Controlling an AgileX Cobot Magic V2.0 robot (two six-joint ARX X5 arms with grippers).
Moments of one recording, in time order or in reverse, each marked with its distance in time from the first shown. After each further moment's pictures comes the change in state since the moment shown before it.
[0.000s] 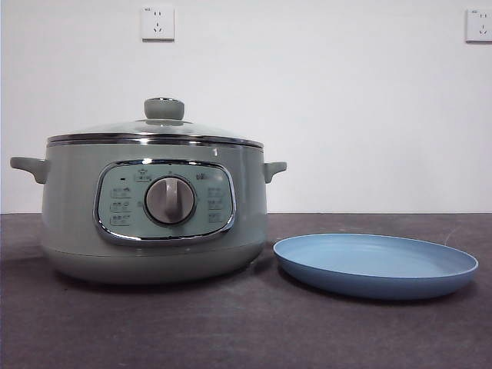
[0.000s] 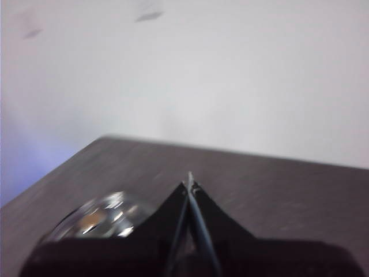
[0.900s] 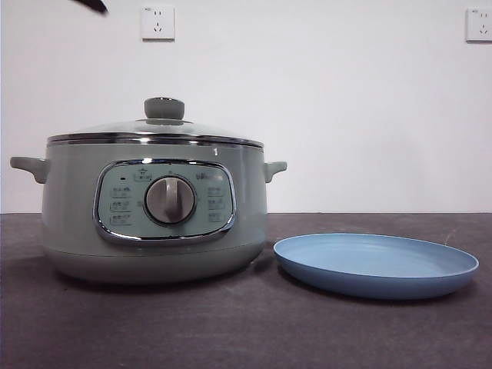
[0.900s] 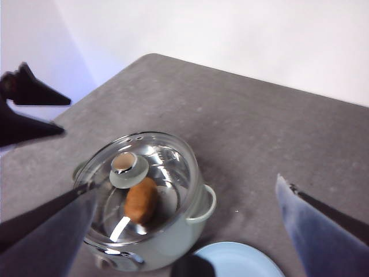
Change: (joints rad) left arm -0.258 0.524 0.284 -0.190 -0.172 0.151; right arm 0.090 0.309 0.303 -0.302 -0.070 -0.156
